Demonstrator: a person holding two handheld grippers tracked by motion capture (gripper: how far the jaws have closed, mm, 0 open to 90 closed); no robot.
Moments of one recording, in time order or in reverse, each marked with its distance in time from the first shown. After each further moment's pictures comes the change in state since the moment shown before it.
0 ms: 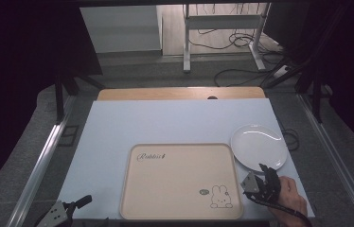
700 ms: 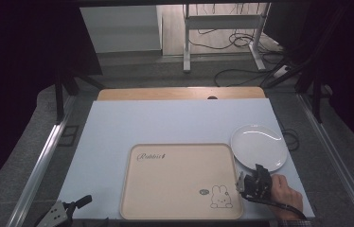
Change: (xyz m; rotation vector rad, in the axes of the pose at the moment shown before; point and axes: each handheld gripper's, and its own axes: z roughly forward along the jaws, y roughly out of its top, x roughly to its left) left arm 0.000 0.000 0.000 0.000 -0.001 0.000; right arm 0.014 0.007 0.024 0.107 -0.059 -0.216
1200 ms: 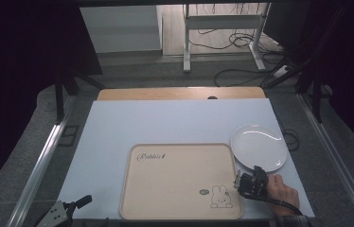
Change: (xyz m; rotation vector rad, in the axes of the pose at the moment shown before) left arm 0.000 0.000 0.000 0.000 -0.001 -0.001; right arm 0.006 0.006 0.014 0.069 -0.001 -0.048
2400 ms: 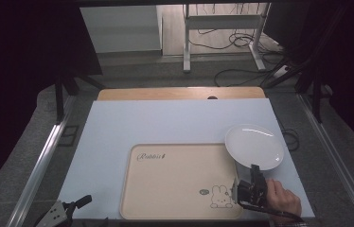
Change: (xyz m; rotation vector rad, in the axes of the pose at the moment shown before) left arm 0.001 0.000 0.000 -0.006 -0.003 -0.006; right arm -0.002 0.005 -0.045 -0.113 -0.188 -0.030
